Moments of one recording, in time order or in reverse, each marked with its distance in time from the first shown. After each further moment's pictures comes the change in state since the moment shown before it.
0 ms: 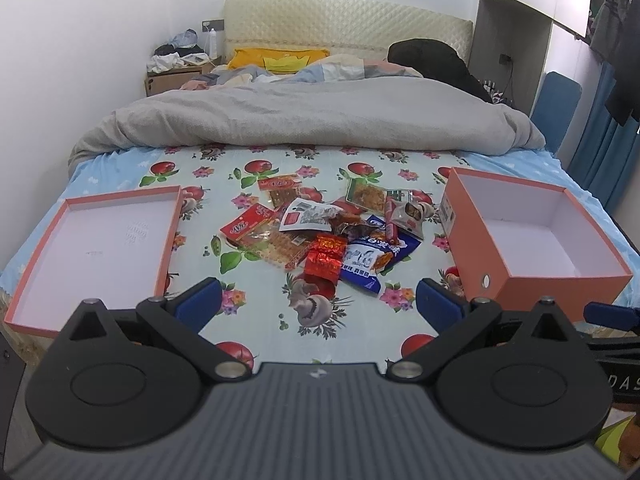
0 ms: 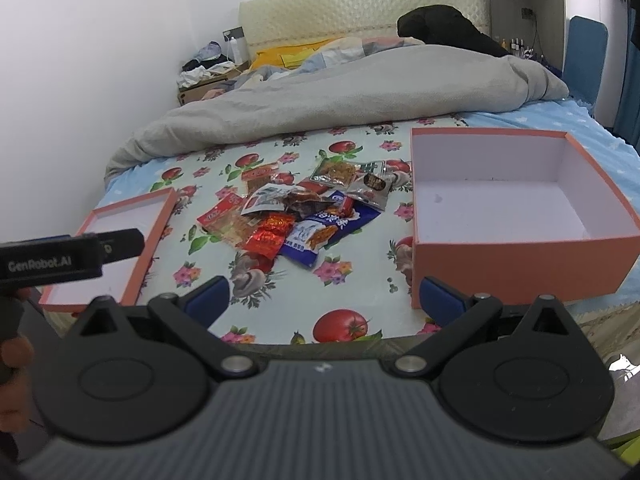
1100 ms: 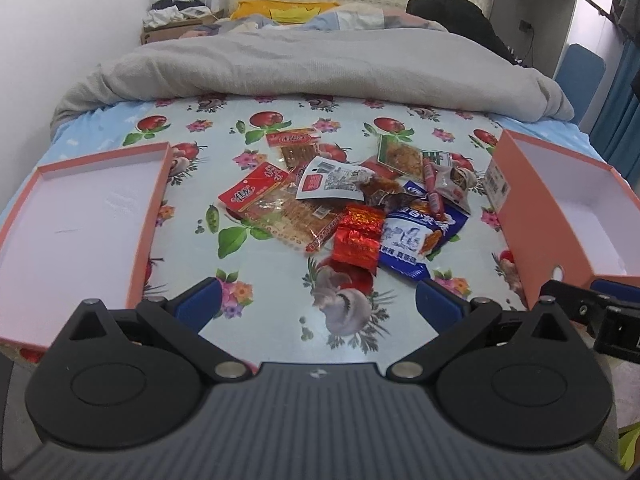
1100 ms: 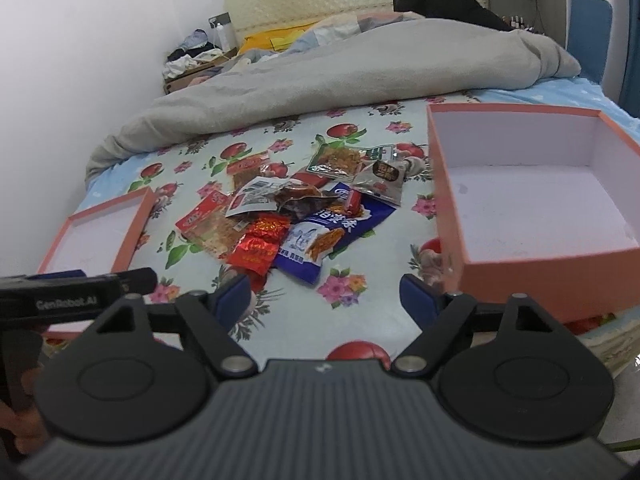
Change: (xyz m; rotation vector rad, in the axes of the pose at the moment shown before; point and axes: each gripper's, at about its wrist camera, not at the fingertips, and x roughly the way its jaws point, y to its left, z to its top) left arm 0.144 0.040 0.006 -0.019 0.127 0.001; right arm 0.108 0.009 0.021 0.039 0.044 -0.002
